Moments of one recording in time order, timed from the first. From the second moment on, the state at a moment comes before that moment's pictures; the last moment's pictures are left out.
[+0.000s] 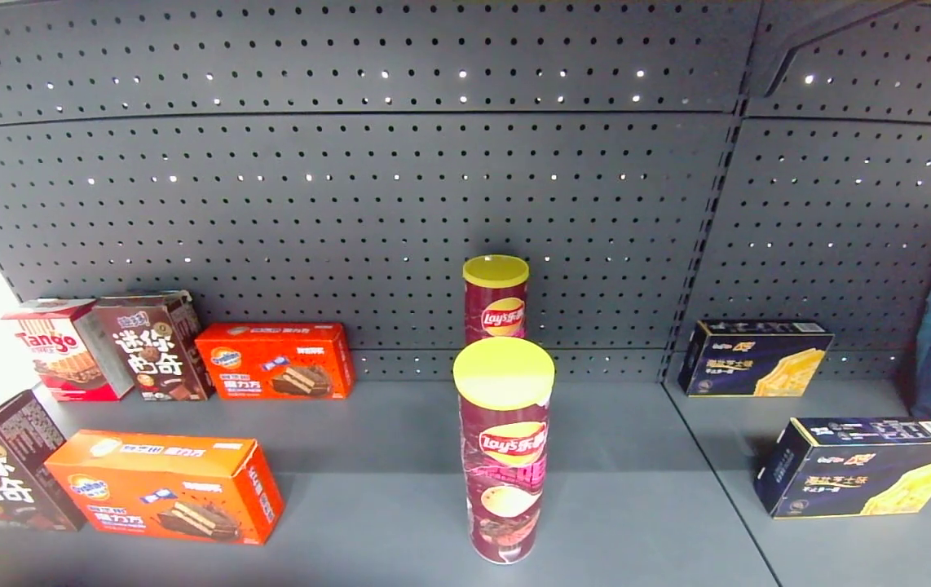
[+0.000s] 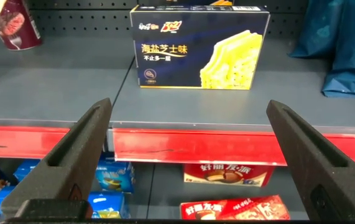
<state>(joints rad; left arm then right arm) 0.00 0.00 0.00 0.00 -0.09 0.02 0.00 0.00 0.00 0.00 0.04 0.01</state>
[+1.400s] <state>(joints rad) 0.00 0.00 0.00 0.00 -0.09 0.02 0.00 0.00 0.00 0.00 0.04 0.01</state>
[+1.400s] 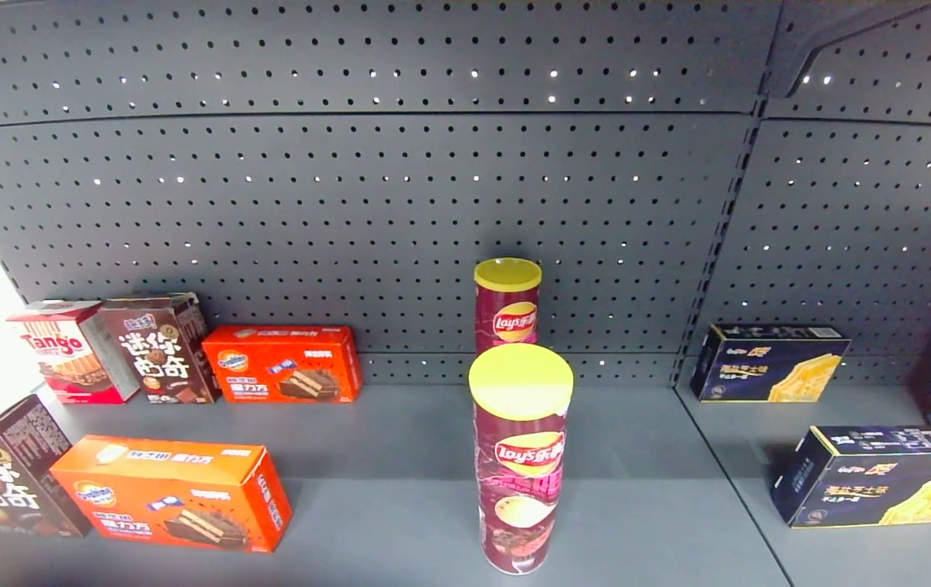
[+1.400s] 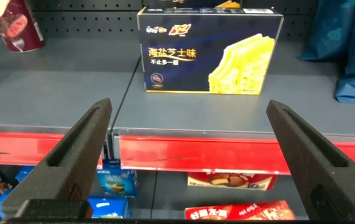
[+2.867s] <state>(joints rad) 0.00 0.00 0.00 0.00 -0.09 0.02 0.00 0.00 0.00 0.00 0.04 0.01</state>
